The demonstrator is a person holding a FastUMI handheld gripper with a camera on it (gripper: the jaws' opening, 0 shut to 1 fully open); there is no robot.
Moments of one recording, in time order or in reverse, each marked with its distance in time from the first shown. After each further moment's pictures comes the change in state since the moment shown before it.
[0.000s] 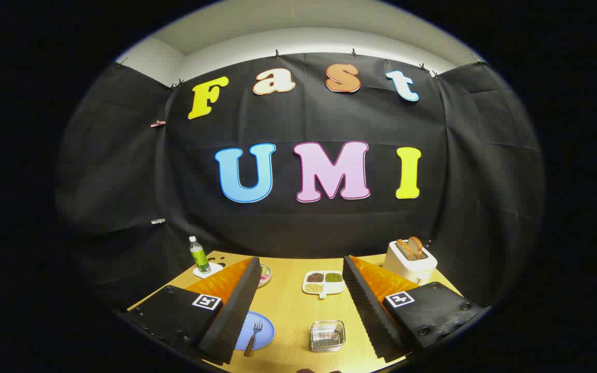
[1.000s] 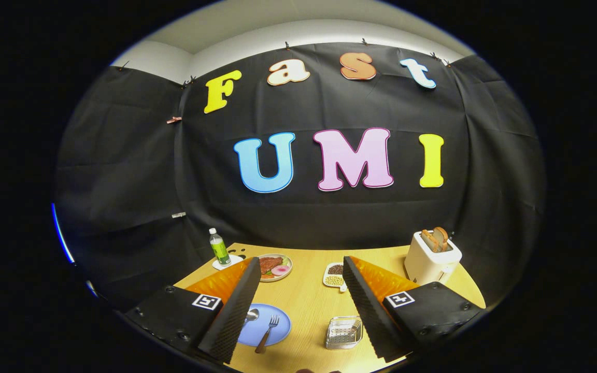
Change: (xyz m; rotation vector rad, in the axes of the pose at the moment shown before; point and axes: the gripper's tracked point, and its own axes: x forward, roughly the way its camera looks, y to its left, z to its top) arm 0.010 0.022 -0.023 0.031 0.067 0.103
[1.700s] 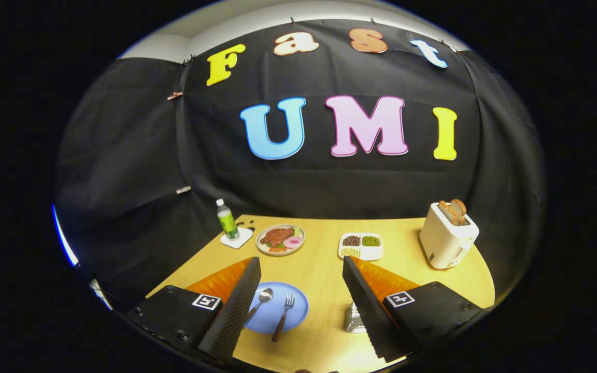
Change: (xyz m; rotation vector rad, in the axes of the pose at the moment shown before) arm 0.021 0.051 -0.078 -0.009 0.242 0.041
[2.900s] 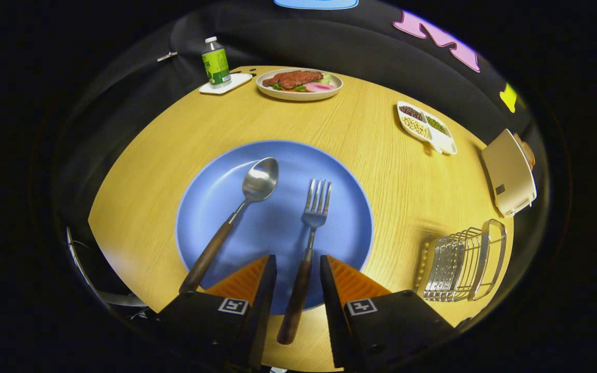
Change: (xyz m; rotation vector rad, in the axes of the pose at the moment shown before) arm 0.127 0.031 -0.259 -0.160 0.734 -0.050
